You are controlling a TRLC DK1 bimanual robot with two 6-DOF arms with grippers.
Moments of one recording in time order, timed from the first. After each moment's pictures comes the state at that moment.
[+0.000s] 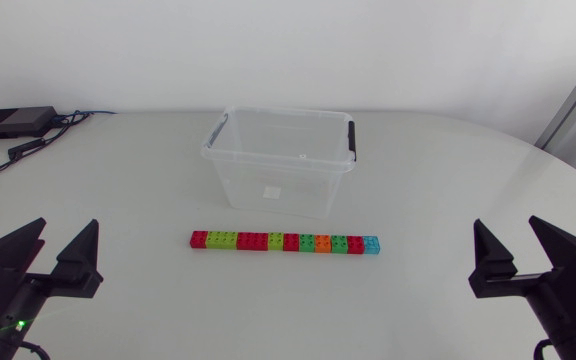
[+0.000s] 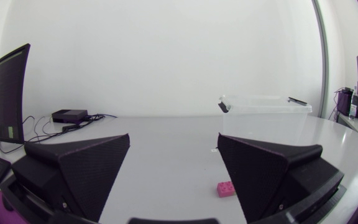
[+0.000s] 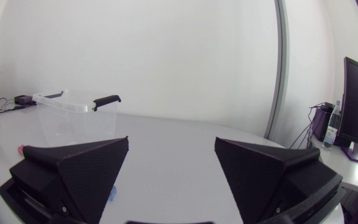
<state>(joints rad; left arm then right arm) 0.00 0.06 0.04 -0.03 0.01 0.03 0.00 0.06 0.03 -0.01 0.01 -0.07</state>
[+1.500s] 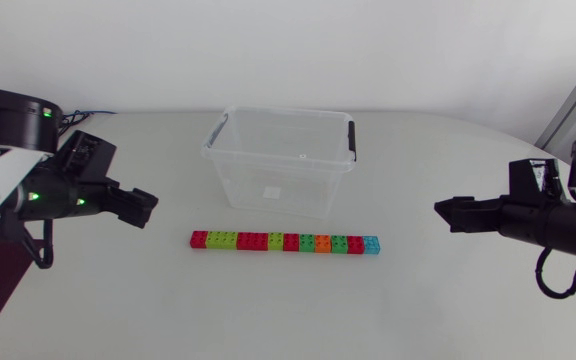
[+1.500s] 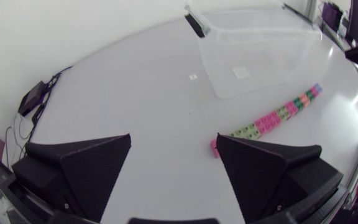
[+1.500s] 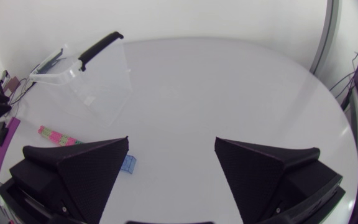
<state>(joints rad) -0.11 1.24 0.76 -0.32 0.04 0.30 -0.16 1.14 0.56 -0.14 -0.33 -0.07</state>
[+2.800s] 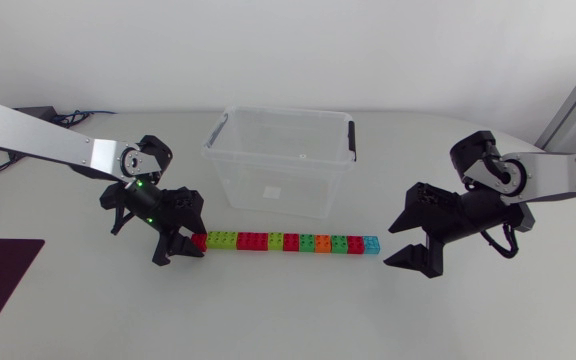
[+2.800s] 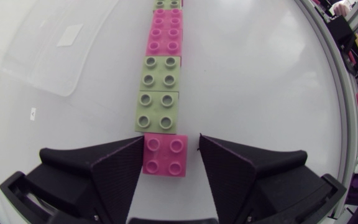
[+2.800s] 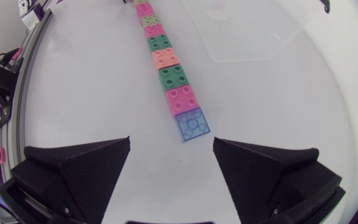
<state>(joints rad) -0.14 2.02 1.16 -0.64 0.42 1.41 0.04 1.66 0.86 -0.51 -0.49 -1.08</state>
